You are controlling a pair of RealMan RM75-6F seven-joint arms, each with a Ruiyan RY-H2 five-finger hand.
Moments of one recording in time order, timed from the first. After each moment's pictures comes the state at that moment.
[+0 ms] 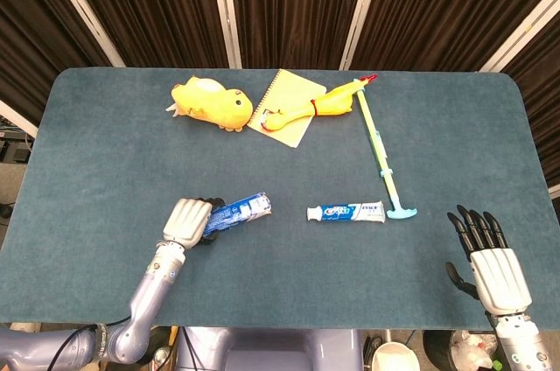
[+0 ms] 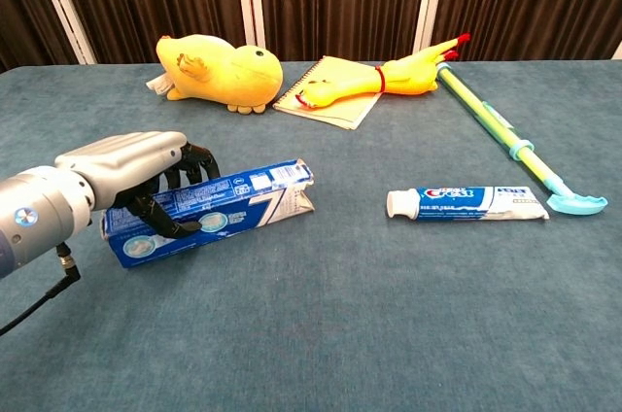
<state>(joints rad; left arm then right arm) -0.61 -1.70 -0.18 -1.63 0.99 1.12 0.65 0.09 -1.16 0.00 -1.61 -1.66 1.52 -0.06</state>
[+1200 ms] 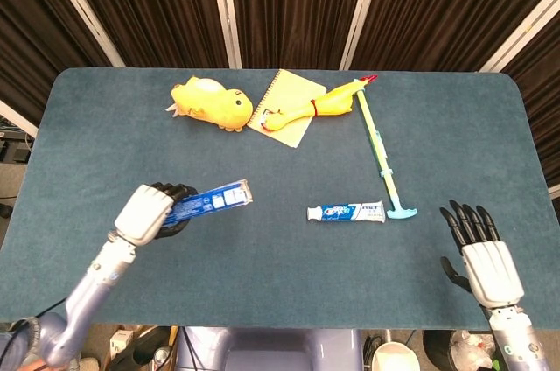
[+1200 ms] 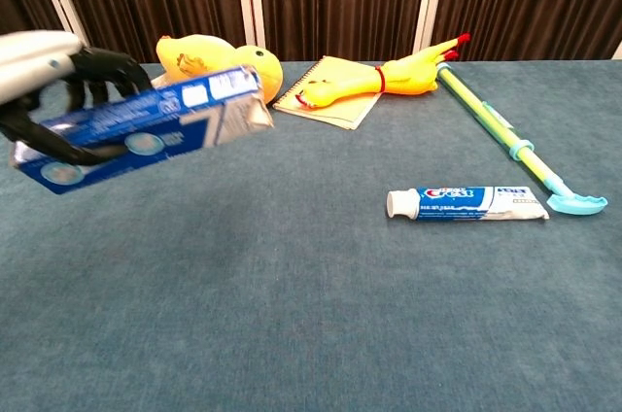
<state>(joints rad) -0.55 -1.39 -0.05 -1.56 1.56 1.29 0.08 0.13 -1.16 0.02 -1.64 -1.63 1.45 -0.16</state>
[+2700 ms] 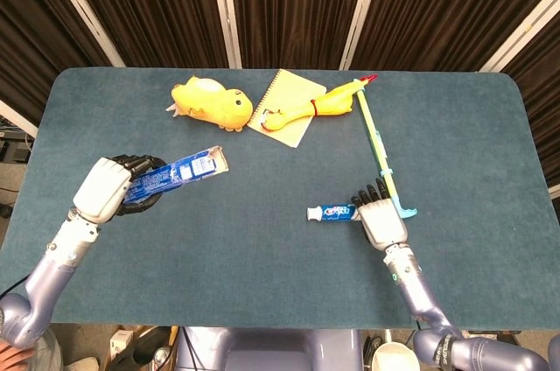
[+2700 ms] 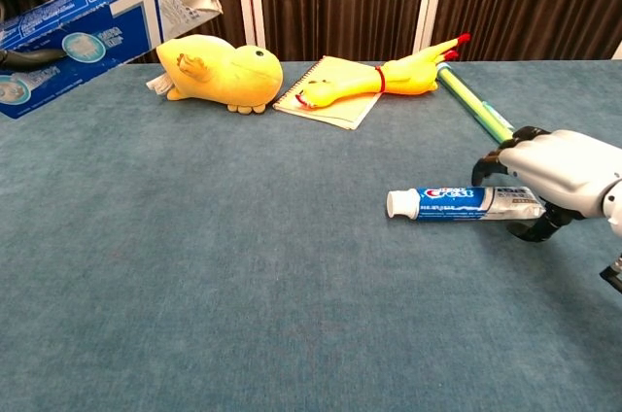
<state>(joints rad) -0.55 -1.28 -0.11 -1.47 1.62 1.37 -0.21 0.52 -1.58 0.15 -1.45 -1.15 1.04 -0.71</state>
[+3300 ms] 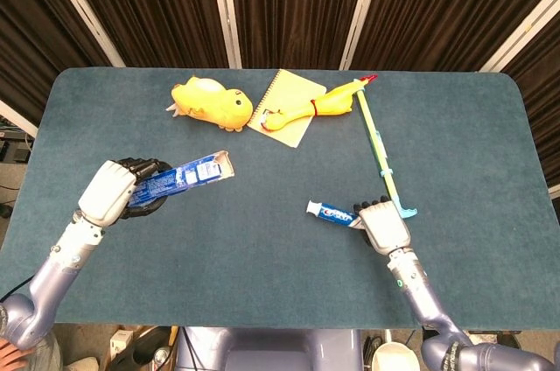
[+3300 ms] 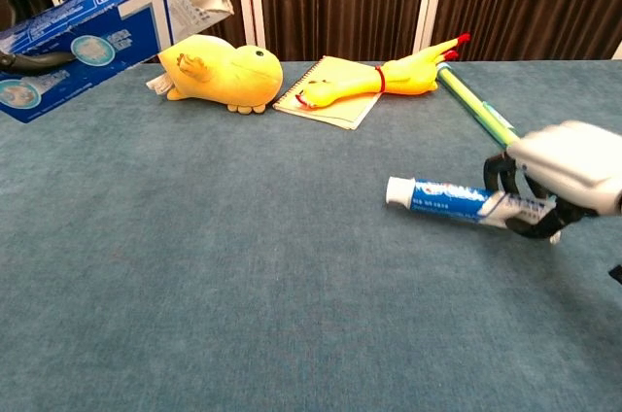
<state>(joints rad) -0.55 -1.30 -0.10 -1.46 1.64 1.38 -0.24 0.50 -1.53 0.11 -1.50 -1.30 1.12 -0.58</state>
